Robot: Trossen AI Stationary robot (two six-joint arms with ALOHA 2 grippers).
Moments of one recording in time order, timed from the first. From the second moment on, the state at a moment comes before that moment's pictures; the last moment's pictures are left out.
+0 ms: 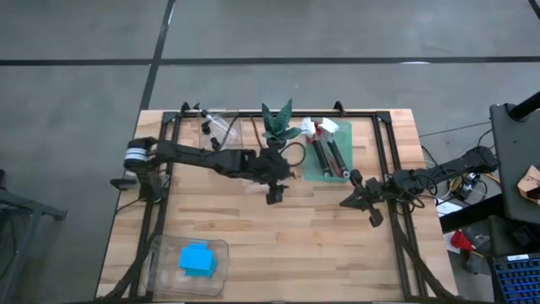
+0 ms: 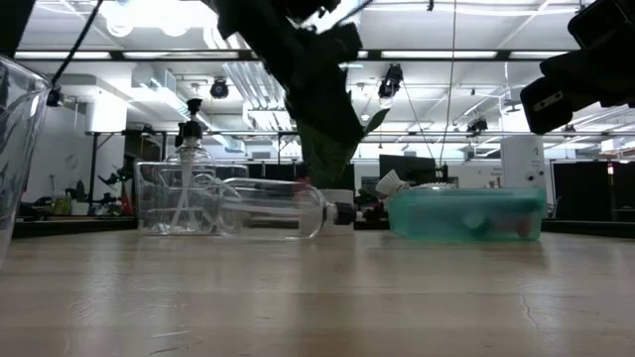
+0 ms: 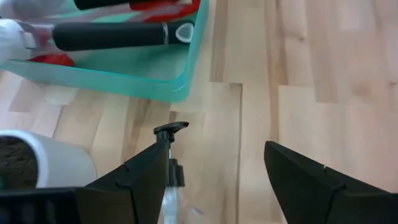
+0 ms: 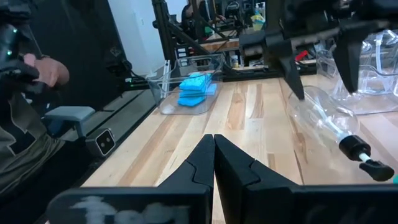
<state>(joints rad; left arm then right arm) 0.02 1.76 1.34 -0.36 -0.10 -0.02 0.29 0.33 0.01 0.27 0.00 0.22</state>
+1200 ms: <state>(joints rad) 0.09 1.99 1.39 -0.33 -0.19 0.05 0.29 0.33 0.01 0.27 0.00 0.22</state>
